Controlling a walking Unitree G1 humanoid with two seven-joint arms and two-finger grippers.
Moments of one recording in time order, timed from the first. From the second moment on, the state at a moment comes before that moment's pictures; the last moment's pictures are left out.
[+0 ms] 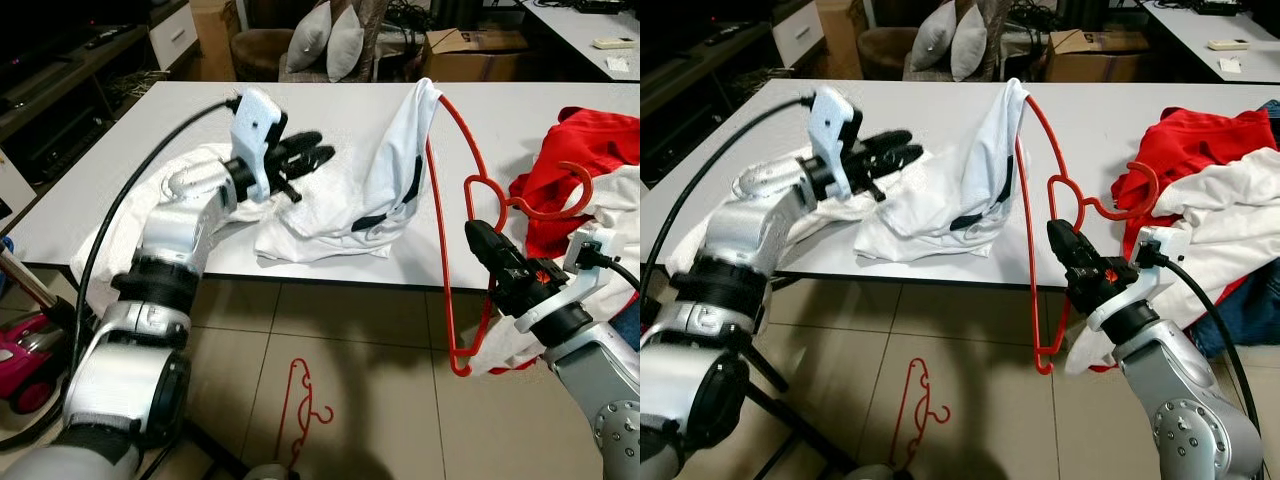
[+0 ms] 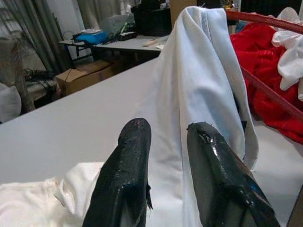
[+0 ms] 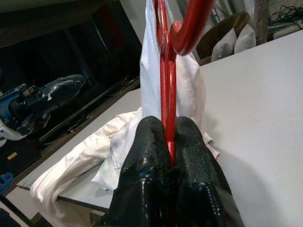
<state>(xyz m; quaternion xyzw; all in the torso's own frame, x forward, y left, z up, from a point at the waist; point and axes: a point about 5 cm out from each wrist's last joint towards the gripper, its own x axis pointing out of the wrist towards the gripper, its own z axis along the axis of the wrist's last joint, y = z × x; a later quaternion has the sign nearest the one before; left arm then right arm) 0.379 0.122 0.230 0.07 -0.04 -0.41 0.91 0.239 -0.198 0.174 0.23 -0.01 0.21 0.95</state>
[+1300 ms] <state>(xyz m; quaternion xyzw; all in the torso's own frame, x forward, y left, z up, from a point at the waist) 0.352 0.049 0.151 0.18 -0.02 -0.35 0.92 0.224 -0.212 0.184 0.23 0.00 0.25 0.94</state>
